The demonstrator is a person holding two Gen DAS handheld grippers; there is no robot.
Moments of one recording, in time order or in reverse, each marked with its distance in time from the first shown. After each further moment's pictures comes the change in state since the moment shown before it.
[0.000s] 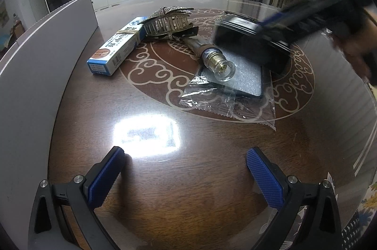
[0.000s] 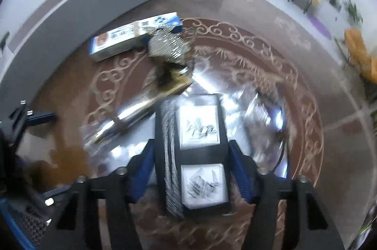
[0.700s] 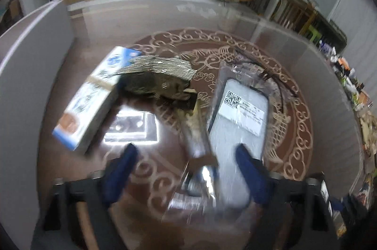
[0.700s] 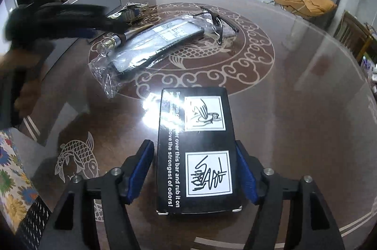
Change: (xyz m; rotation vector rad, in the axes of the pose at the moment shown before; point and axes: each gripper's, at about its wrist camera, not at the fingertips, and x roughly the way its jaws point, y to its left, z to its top) left arm 0.053 0.007 0.121 -0.112 0.094 -0.106; right arm -0.042 0.043 -0.183 0.433 -0.176 -0.157
